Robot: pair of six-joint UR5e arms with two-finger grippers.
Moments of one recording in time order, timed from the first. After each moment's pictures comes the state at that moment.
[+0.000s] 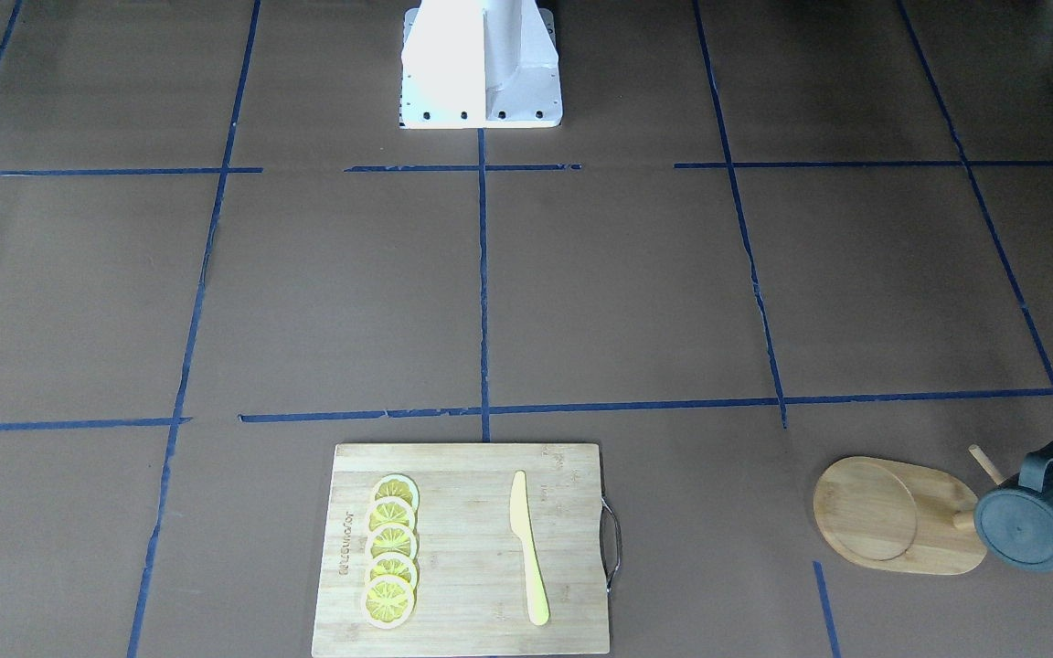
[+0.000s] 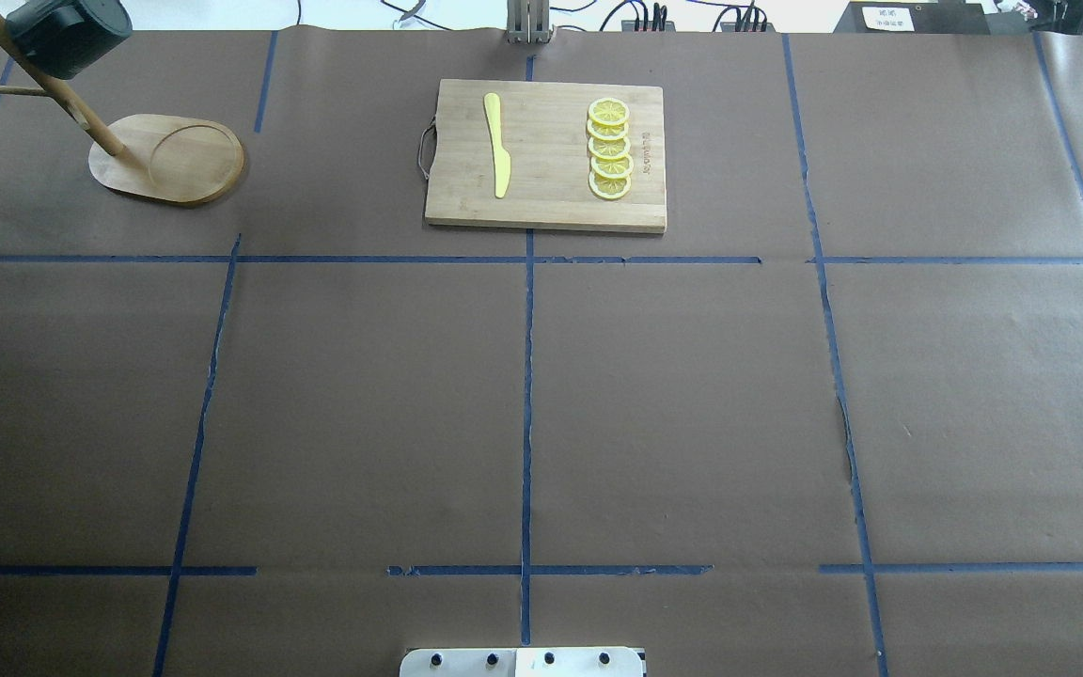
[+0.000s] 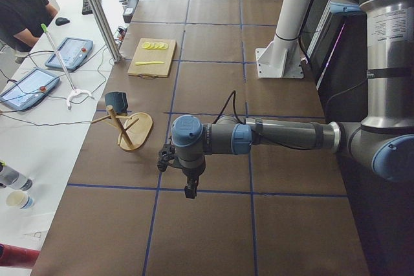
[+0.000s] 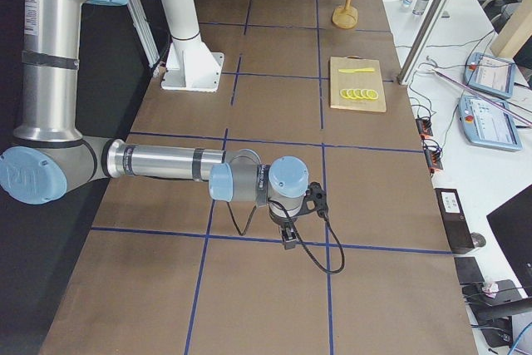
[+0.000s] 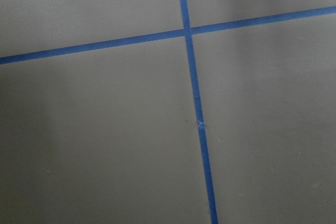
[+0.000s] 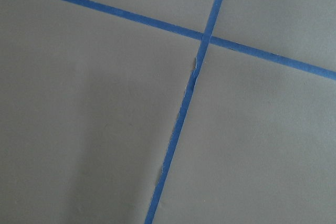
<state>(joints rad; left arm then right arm) -1.56 -1.43 -1.75 -1.52 -2.31 0.15 1.56 -1.71 1.68 -1.53 2.38 -0.29</state>
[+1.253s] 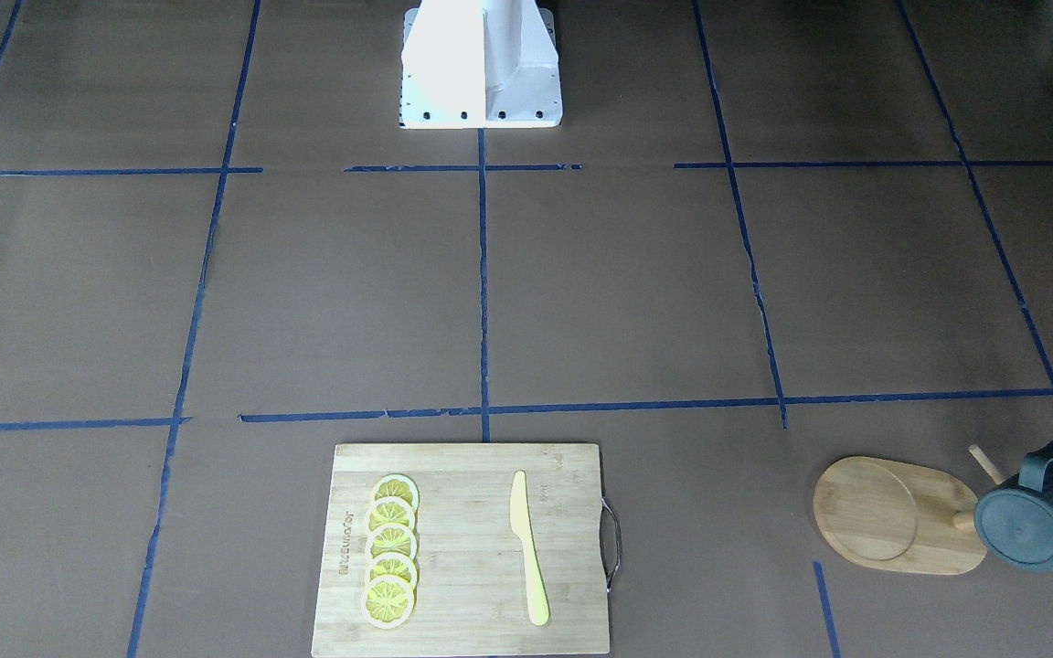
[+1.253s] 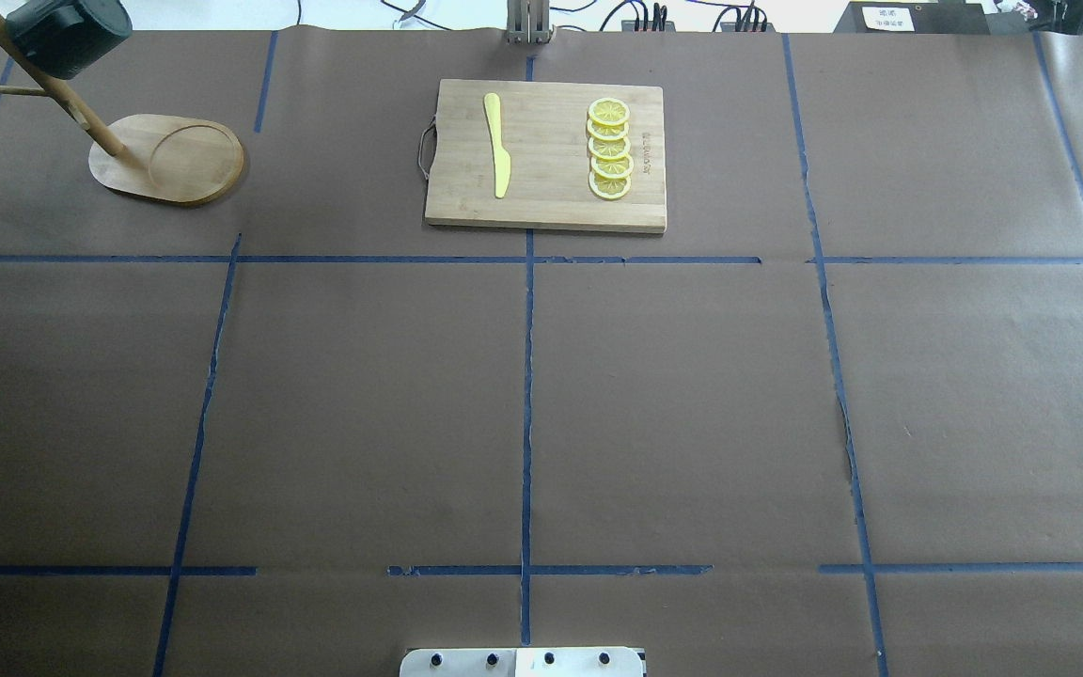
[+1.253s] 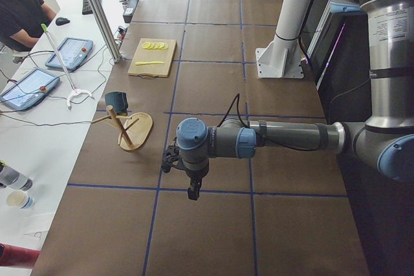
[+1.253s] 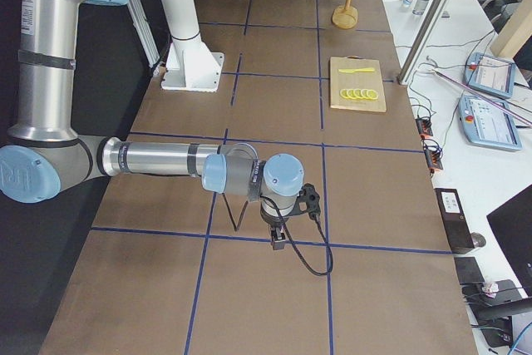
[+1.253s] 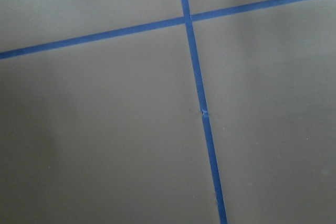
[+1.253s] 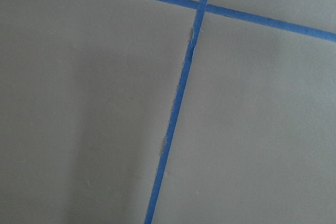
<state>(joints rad) -1.55 -1.40 -1.75 -1.55 -2.32 0.15 1.59 -1.72 1.74 -1.68 2.37 -0.30</state>
